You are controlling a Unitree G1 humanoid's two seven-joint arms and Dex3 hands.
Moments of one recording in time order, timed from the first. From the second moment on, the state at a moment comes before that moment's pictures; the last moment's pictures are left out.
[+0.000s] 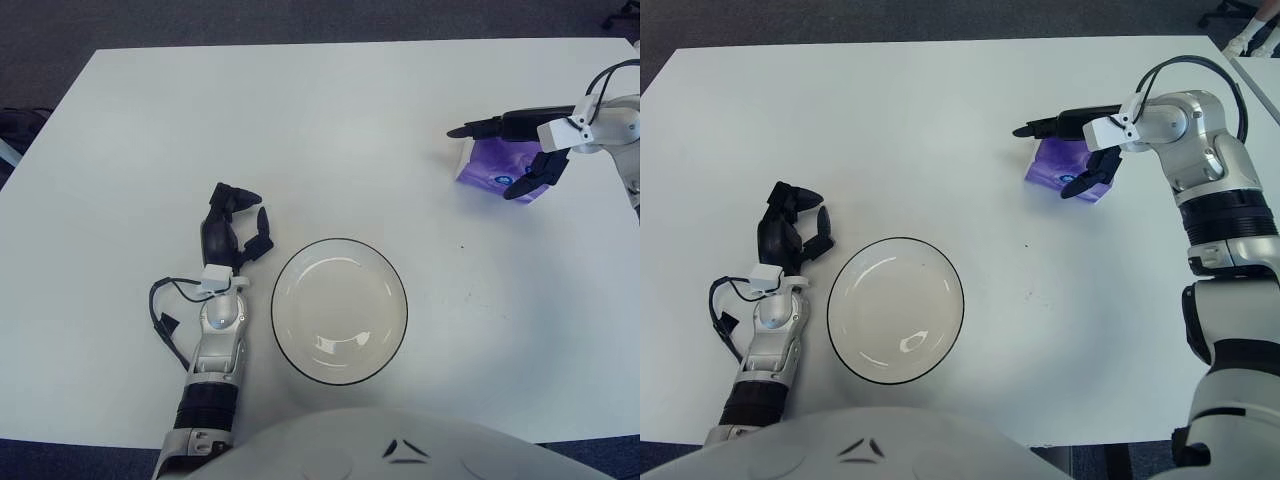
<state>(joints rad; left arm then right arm) 0.07 -0.02 0.03 0.12 0.09 -0.32 0.25 -0.89 -0.88 0.29 0.50 -0.38 -0.45 0.95</state>
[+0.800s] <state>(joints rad) 0.09 -0.03 0.03 0.11 0.09 -0.33 0.25 -0.96 -0.75 0.37 1.04 -0.58 -0.58 0.36</state>
